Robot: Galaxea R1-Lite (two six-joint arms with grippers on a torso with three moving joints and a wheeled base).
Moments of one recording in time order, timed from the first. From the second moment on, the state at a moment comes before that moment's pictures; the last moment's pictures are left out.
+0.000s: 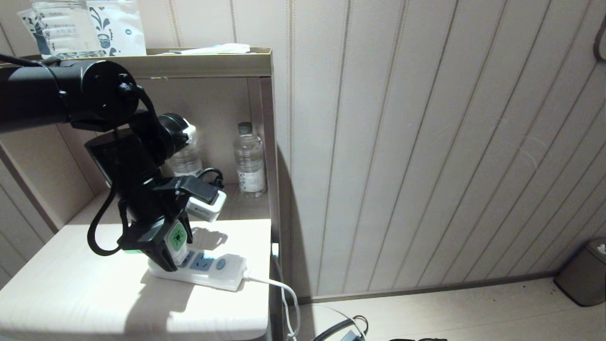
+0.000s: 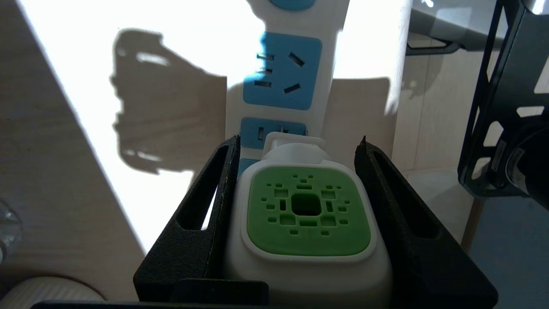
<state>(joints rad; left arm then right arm) -0.34 2.02 -1.89 1.37 -0.14 1.34 0.00 0.01 0.00 0.00 -0.01 0.02</state>
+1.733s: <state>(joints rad) -0.32 2.04 -1.87 1.35 -0.13 1.35 0.00 0.01 0.00 0.00 -0.01 0.02</state>
